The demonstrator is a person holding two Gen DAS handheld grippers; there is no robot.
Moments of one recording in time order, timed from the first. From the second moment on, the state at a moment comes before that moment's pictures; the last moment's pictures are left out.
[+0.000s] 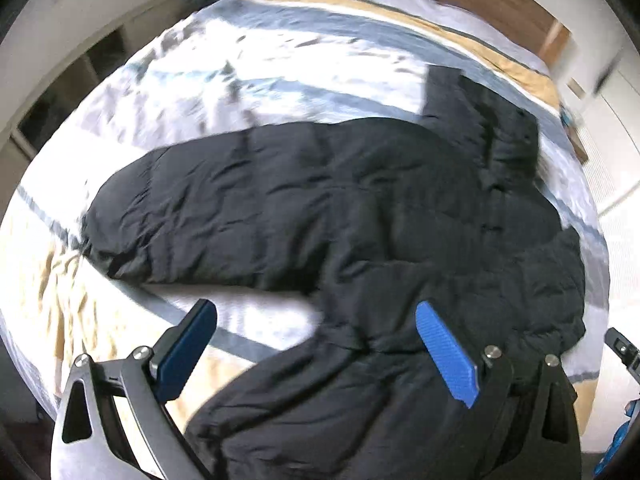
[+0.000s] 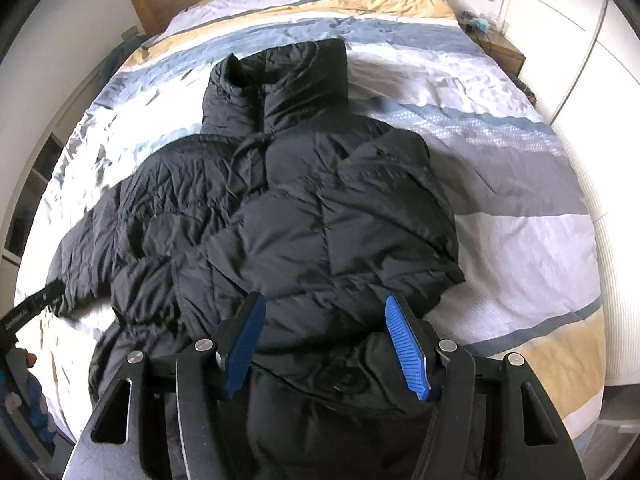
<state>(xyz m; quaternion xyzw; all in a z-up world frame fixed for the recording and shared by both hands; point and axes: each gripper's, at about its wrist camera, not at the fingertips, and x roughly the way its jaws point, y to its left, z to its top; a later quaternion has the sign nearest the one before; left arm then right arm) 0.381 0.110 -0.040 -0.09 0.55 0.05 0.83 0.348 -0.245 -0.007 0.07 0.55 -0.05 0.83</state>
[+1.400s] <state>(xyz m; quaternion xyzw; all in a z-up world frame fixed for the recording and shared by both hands) 0.353 0.433 -0.176 -0.57 0.42 0.09 0.70 0.326 -0.213 0.009 0.01 0.58 -0.10 0.81</state>
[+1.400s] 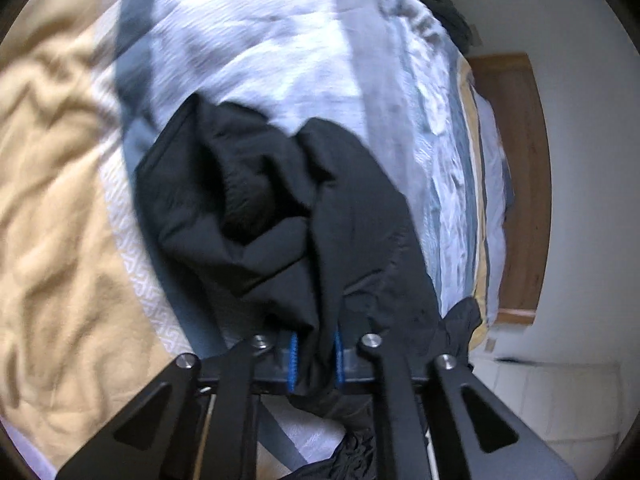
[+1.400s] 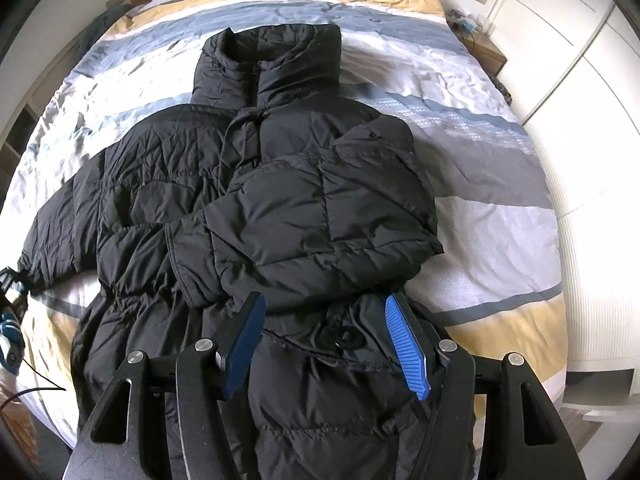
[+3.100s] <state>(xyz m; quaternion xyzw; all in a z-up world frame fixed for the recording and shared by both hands) 0.375 -0.060 -0.044 -0.25 0.55 -0.11 0.78 0.232 -0.416 -0.015 0.10 0.51 -0.09 0.85</state>
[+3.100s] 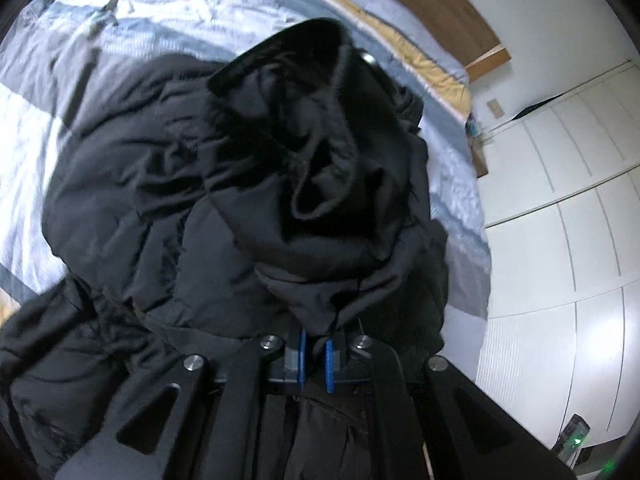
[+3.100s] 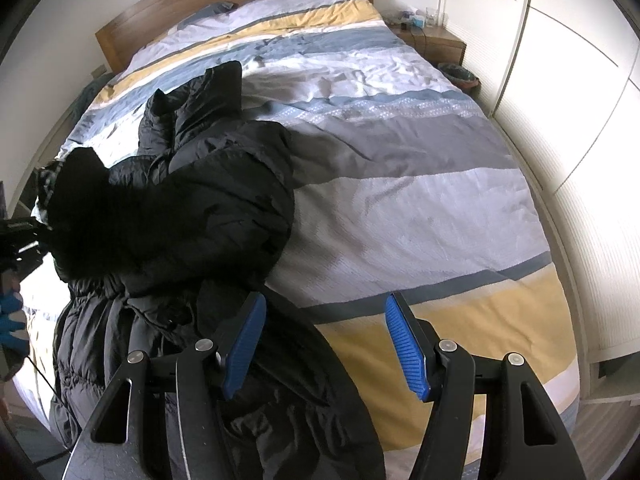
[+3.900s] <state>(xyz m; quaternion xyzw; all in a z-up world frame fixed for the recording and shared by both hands) 0.354 -0.076 -0.066 -0.17 0.59 -0.20 0.77 0.280 -0.324 -0.020 0.06 0.52 -0.02 0.85</state>
